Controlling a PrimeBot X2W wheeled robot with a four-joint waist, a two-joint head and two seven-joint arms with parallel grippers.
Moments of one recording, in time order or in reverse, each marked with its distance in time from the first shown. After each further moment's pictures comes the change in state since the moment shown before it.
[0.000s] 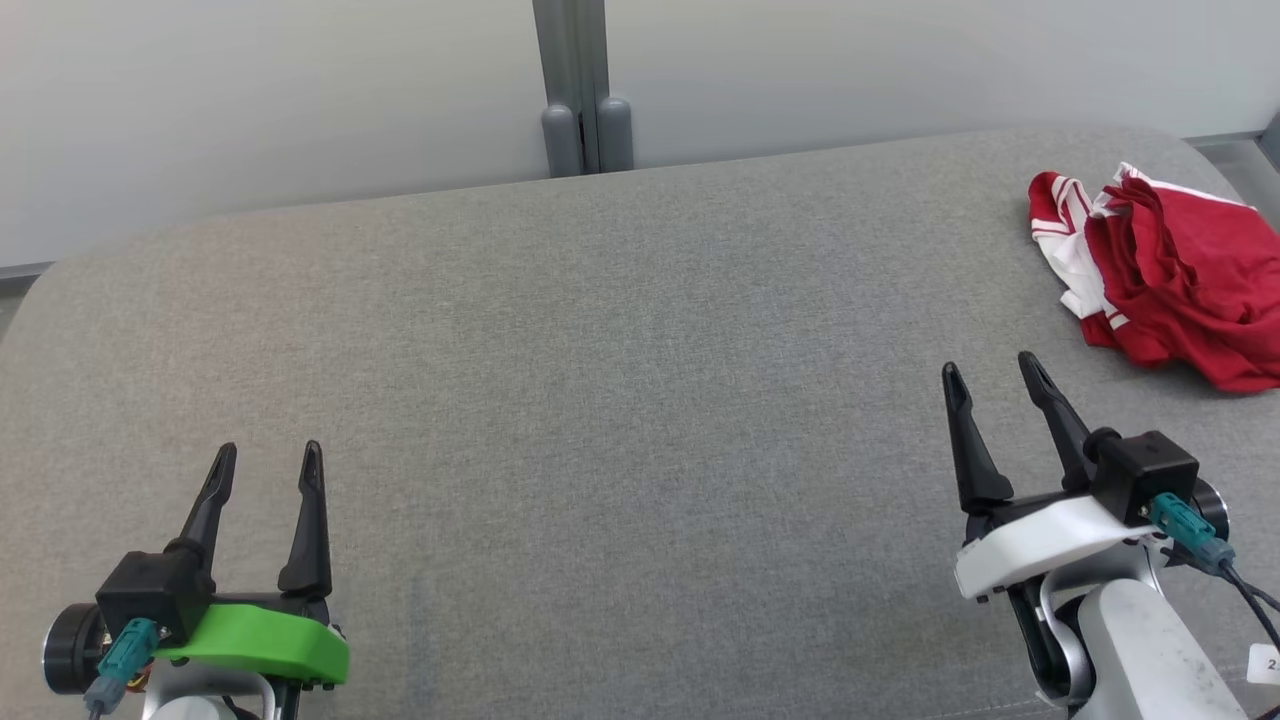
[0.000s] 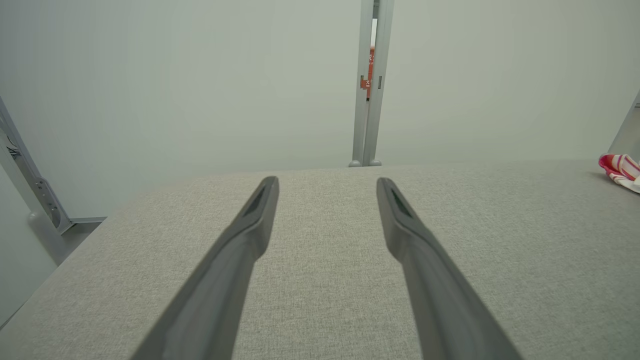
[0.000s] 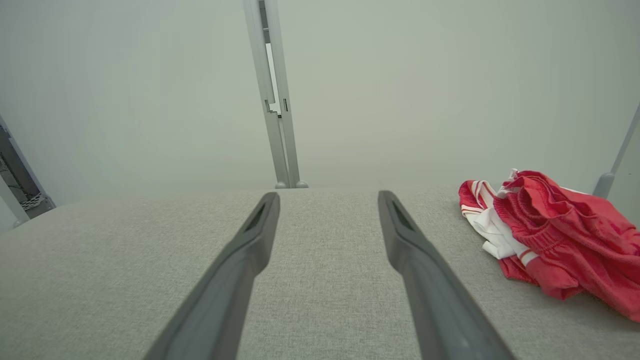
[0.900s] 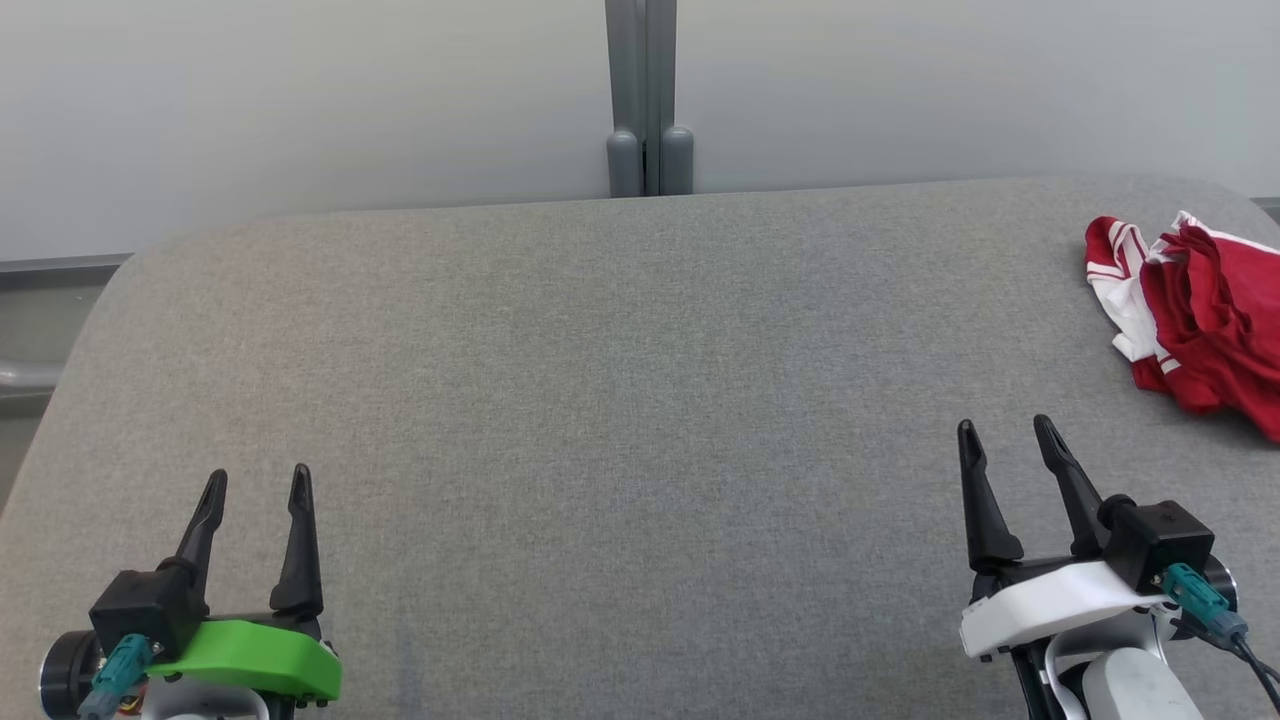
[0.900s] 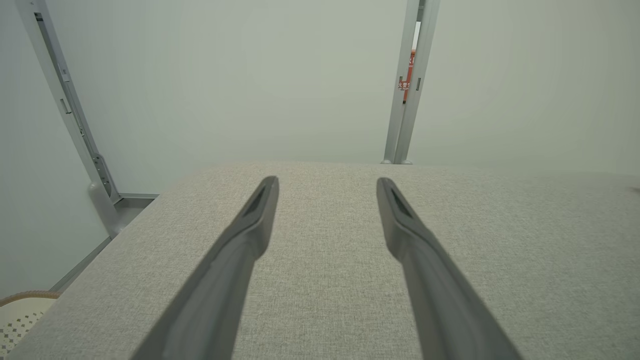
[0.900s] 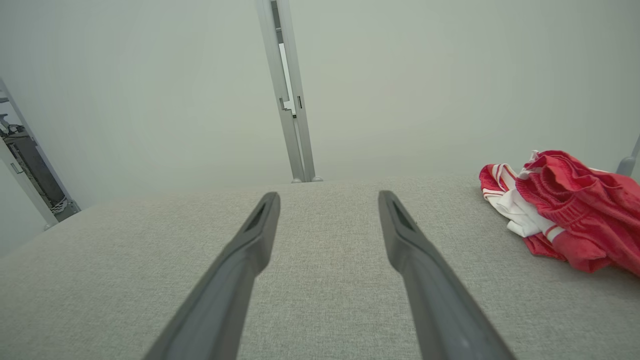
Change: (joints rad) left arm 0.018 -0.023 0.041 0.042 0.003 -0.016 0.000; right arm 0.143 0.069 -0.070 -0.084 -0.026 0.000 0.000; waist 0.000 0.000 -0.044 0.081
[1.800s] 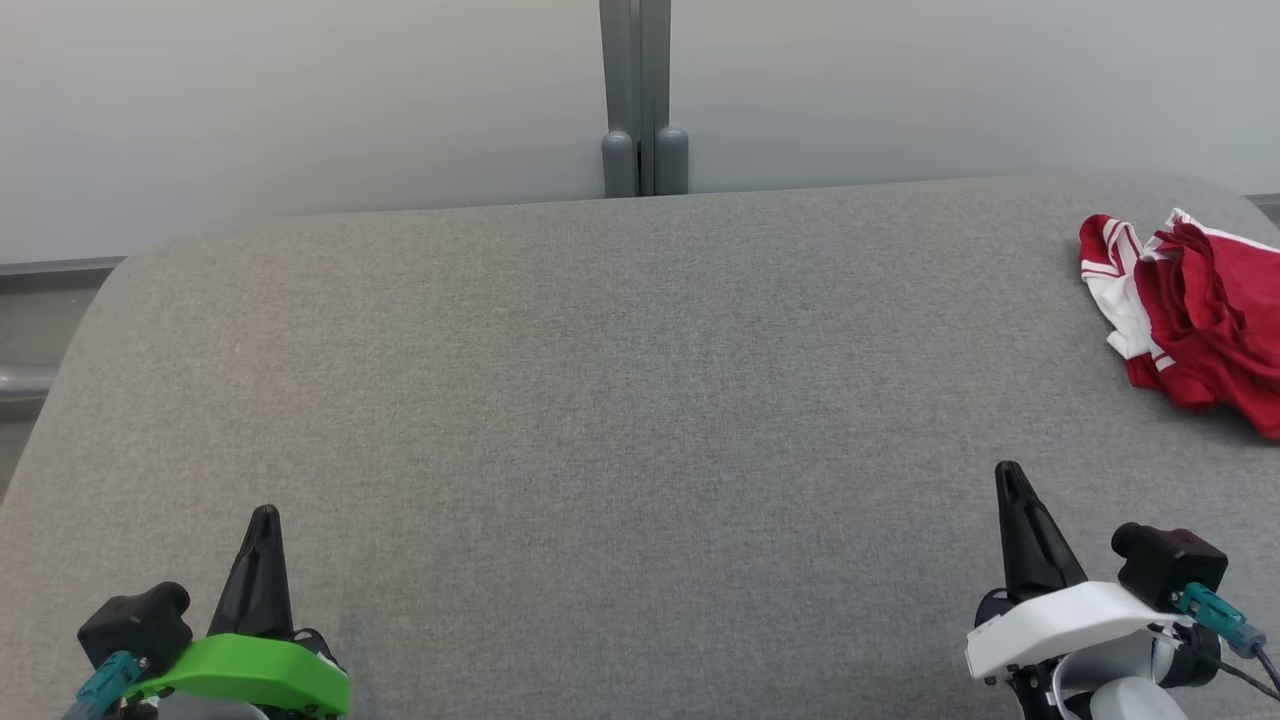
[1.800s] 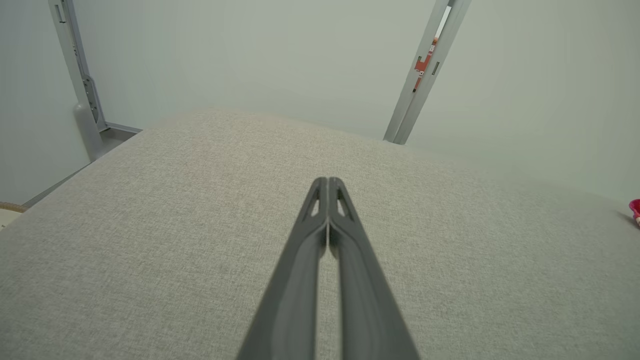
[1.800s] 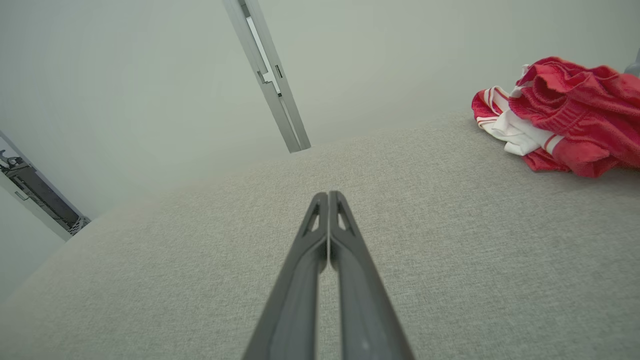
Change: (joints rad) left arm 0.021 -0.048 0.031 0.049 -0.139 -0.016 0.052; right arm 0.030 0.015 -0.012 0.050 0.161 0.000 0.046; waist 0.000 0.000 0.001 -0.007
